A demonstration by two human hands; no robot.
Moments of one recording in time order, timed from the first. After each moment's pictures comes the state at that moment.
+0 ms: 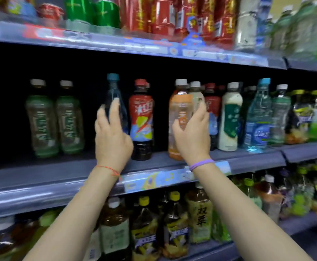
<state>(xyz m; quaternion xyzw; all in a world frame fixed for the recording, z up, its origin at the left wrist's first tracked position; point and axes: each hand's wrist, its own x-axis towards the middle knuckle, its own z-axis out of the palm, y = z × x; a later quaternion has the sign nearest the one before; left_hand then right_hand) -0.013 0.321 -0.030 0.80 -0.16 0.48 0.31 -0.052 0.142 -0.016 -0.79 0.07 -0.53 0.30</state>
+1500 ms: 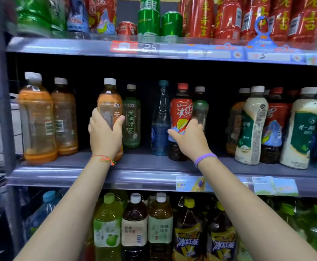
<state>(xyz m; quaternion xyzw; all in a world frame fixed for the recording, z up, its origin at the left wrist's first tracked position) 0.001 0.465 -0.024 0.74 0.03 0.53 0.42 -0.006 0.242 -0.010 -0.87 -0.04 -0.30 0.38</state>
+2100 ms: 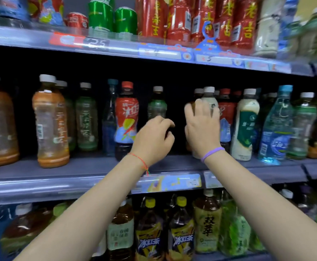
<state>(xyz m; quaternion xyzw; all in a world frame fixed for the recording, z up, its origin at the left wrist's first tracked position) -0.018 0.272 -0.011 0.81 -0.33 0.44 0.23 -0.005 0.107 0.003 -0.79 0.06 -0.58 -0.20</state>
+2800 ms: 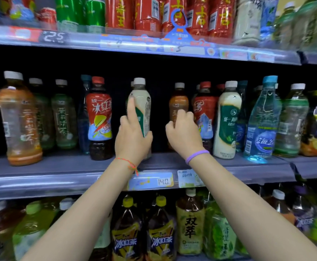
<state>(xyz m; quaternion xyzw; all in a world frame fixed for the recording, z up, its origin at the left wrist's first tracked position) -0.016 0.227 -0.027 0.83 -0.11 0.43 0.34 -0.016 0.086 -0.006 -0.88 -0.04 -0.42 0.23</state>
